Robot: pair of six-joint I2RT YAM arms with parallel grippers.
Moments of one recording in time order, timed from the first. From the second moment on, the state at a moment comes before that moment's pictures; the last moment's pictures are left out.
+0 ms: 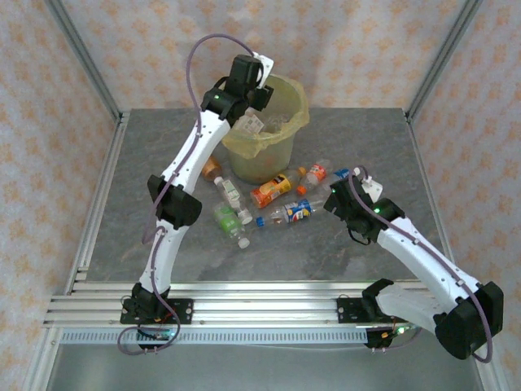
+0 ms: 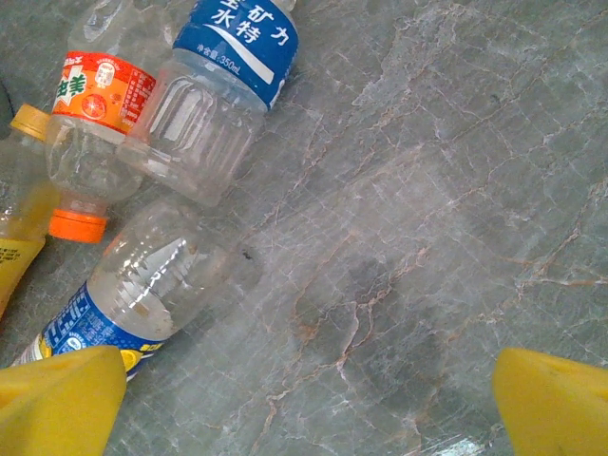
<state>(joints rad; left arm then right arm) -0.43 2.35 2.69 -0.84 -0.24 0.16 0.51 1.04 0.86 -0.91 0.40 0.96</state>
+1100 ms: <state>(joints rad) -0.42 1.82 2.35 -0.82 -0.50 -0.11 0.51 1.01 0.87 -0.91 0.40 0.96</state>
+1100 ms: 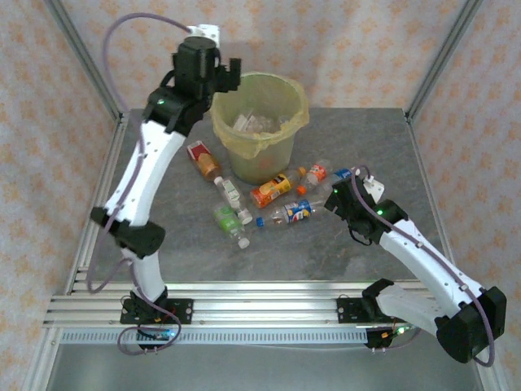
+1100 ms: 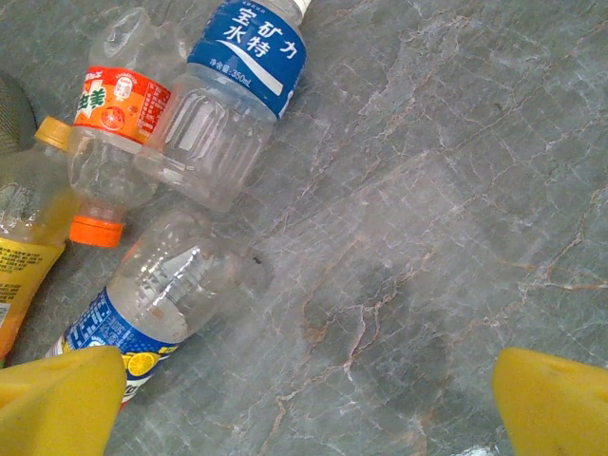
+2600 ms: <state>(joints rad) -0.08 2.14 1.73 -0.72 -0.07 -0.75 0.51 1.04 0.88 -0.92 0.40 0.96</state>
